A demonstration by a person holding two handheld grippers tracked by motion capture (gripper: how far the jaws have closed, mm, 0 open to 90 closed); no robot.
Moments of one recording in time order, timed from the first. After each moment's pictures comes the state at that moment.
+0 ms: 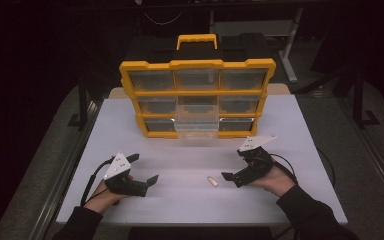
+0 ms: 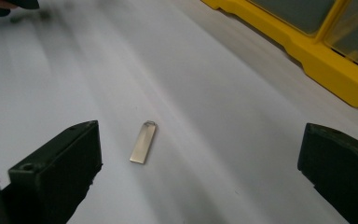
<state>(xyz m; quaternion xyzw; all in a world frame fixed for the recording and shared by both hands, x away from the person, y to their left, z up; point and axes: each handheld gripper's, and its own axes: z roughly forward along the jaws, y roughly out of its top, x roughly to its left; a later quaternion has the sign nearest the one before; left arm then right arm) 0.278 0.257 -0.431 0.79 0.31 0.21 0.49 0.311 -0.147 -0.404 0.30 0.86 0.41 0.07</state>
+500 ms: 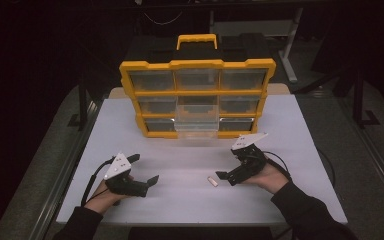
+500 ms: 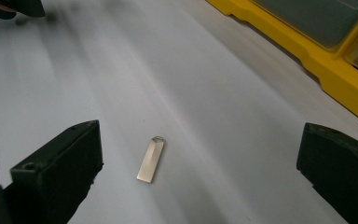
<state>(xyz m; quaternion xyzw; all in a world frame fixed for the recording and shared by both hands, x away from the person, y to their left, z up) 0.278 0.256 -0.432 0.79 0.31 0.20 0.49 0.317 -0.131 -0.402 0.29 0.86 0.40 0.06</state>
